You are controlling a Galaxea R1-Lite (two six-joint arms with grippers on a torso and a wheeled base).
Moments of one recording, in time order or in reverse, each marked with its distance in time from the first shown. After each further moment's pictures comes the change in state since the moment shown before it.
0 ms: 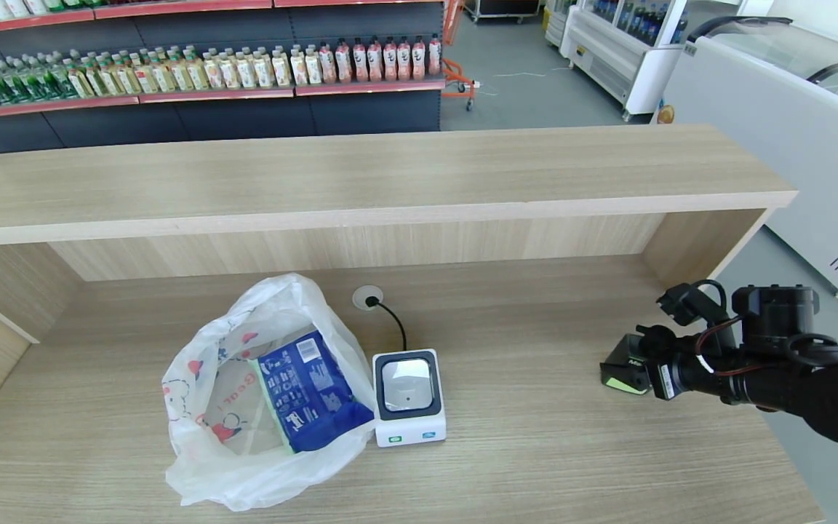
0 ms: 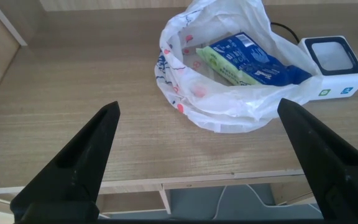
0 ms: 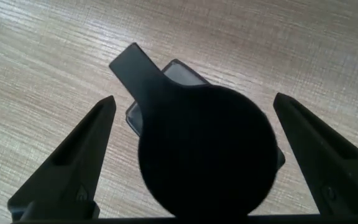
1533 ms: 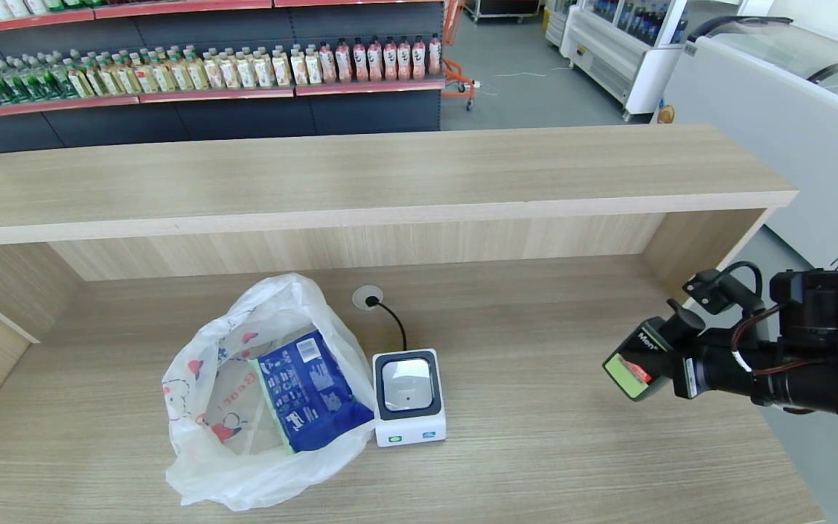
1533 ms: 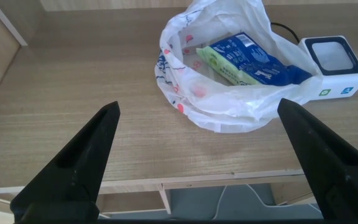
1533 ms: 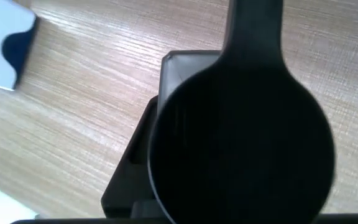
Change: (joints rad) left arm 0.001 0.000 0.000 0.000 0.000 0.000; right arm 0.024 -0.210 0.028 0.164 0.077 0.126
